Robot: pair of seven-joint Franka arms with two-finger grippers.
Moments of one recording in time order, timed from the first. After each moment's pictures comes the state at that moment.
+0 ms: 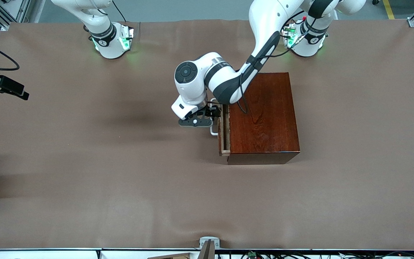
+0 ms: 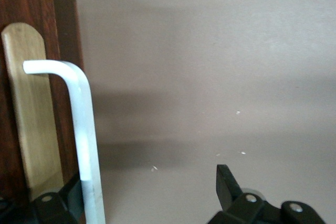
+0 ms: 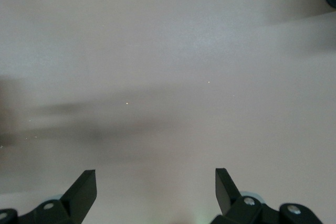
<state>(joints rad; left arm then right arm) -0.81 0.77 -0.13 -1.28 0.14 2.01 -0.90 -0.05 0.00 -0.04 -1.56 0.04 1.51 0.01</state>
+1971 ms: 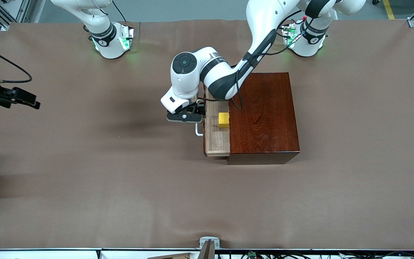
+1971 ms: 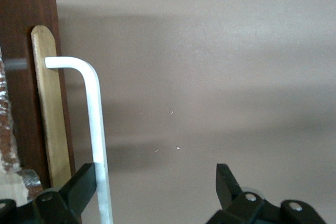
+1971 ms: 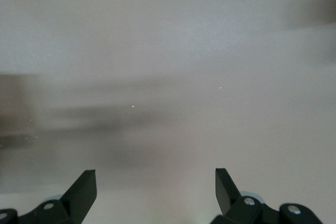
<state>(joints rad) -0.82 0.78 -0.14 -1.24 0.07 2.12 -0.90 -0.01 0.07 -0.03 -1.56 0.05 1.55 0.01</state>
